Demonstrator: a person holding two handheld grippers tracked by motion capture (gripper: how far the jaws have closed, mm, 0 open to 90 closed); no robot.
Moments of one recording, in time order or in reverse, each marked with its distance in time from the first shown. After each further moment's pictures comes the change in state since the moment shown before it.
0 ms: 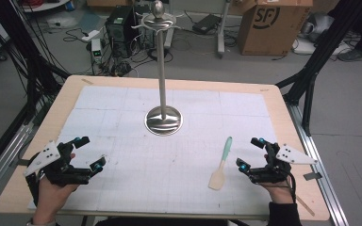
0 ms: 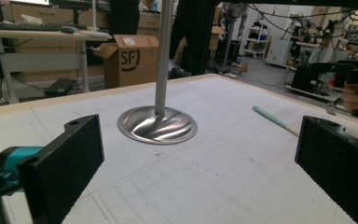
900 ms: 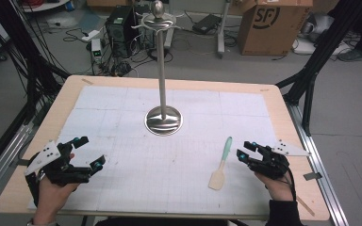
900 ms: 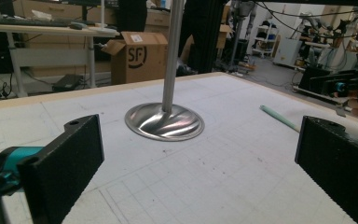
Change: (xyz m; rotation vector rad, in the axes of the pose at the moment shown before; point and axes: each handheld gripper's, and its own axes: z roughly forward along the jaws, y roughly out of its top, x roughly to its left) left arm 0.002 -0.002 0.000 0.006 0.033 -0.017; right arm -0.019 -0.010 0.007 0.149 -0.061 0.093
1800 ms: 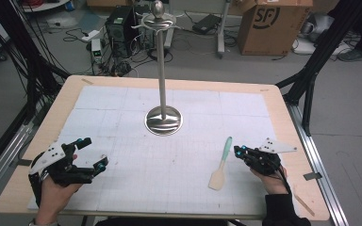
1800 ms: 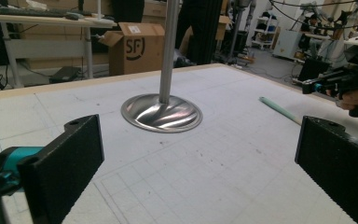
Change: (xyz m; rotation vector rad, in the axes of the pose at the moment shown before) left arm -0.002 -0.004 0.005 0.038 -0.007 0.002; right arm -0.003 -0.005 0.023 0.130 -0.027 -0.110
